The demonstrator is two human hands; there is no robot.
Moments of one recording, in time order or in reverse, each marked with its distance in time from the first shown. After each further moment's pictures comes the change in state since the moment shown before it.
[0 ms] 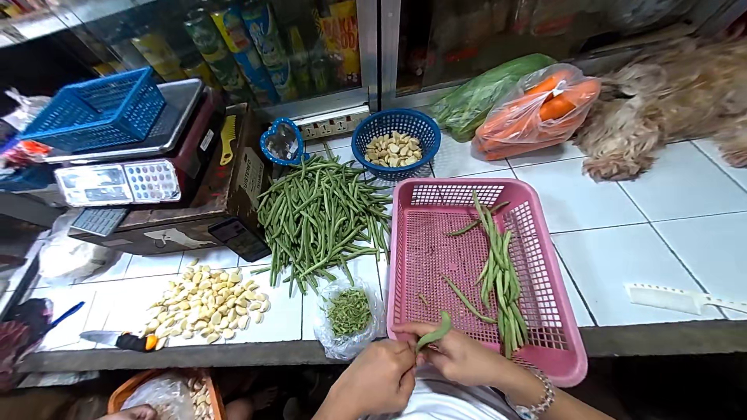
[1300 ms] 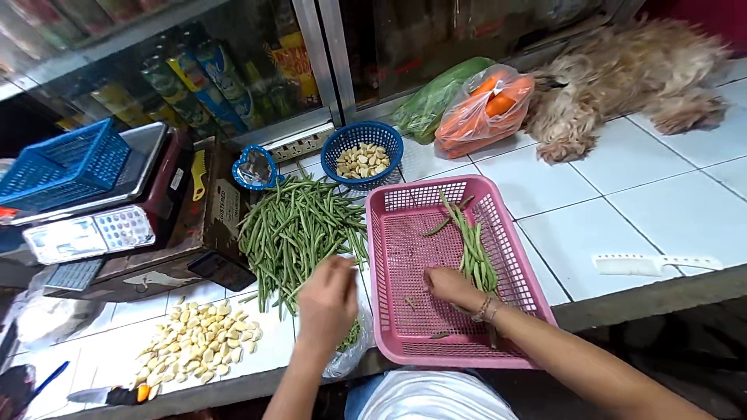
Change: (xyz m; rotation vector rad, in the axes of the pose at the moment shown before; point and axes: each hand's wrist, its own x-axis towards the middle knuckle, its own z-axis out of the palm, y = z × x) left_hand 0.073 -0.008 -0.079 0.504 0.520 -0.152; right_hand 0.035 0.101 -0.081 -0.484 0.027 0.866
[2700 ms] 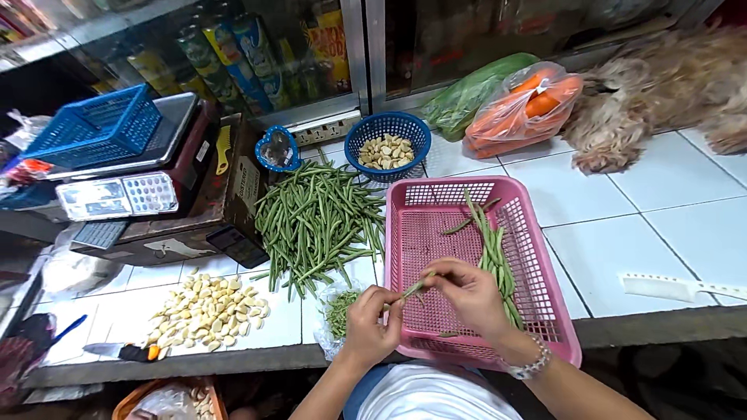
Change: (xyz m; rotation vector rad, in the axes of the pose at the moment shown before) left_hand -0.060 0.014 0.048 -0.537 0.132 -0.041; right_hand -0.104 -0.078 0.002 1.033 0.729 -0.843
